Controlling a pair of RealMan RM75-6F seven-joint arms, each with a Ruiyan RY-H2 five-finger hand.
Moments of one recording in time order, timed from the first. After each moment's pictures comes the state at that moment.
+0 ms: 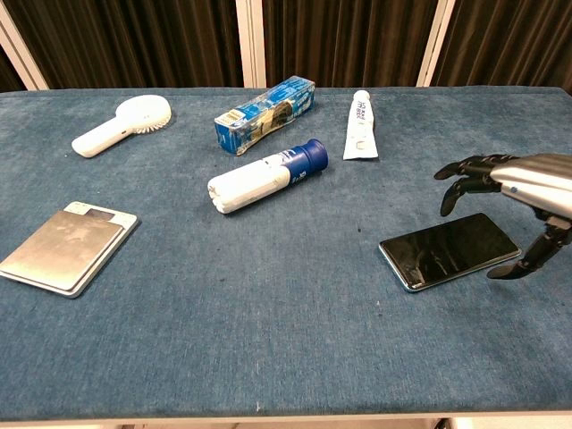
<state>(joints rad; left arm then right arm) -0.08 -1.16 -0.05 -1.59 1.46 1.48 0.15 0.47 -1.40 0.05 -1.48 -1.51 0.95 -0.15</state>
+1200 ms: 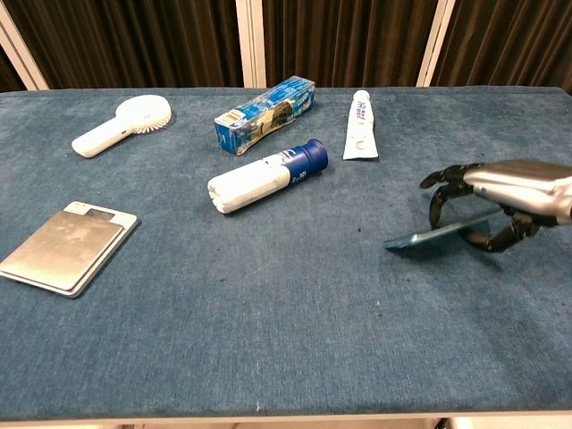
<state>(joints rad) -0.08 -1.15 -0.05 -1.59 1.44 1.47 0.16 0.58 -1.43 0.07 -1.41 -1.38 0.84 -0.12</state>
